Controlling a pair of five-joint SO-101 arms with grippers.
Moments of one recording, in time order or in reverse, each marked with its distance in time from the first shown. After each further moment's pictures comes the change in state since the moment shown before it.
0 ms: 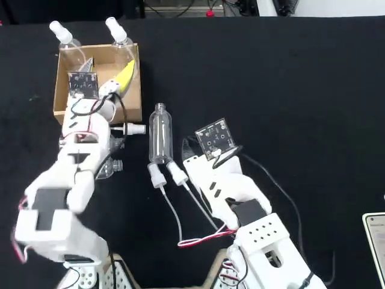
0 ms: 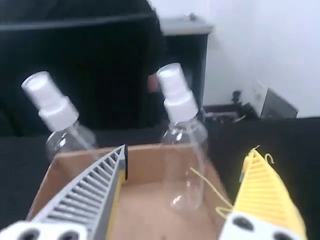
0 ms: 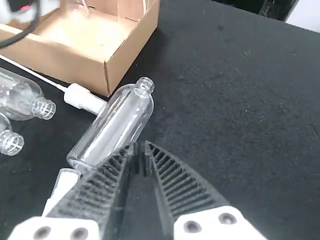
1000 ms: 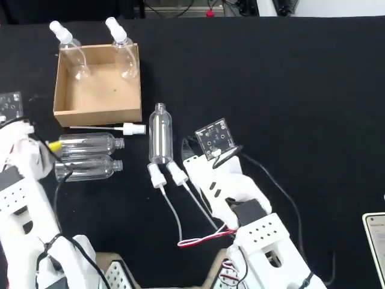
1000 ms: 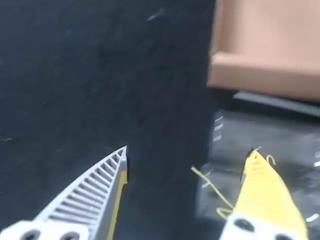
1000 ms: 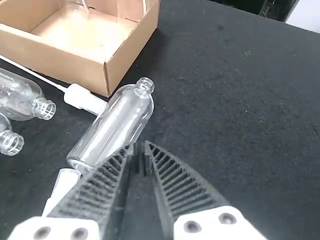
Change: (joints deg) left arm -30.9 -44.4 4.3 86.2 -17.5; right arm 0.0 0.0 0.0 0.0 0.0
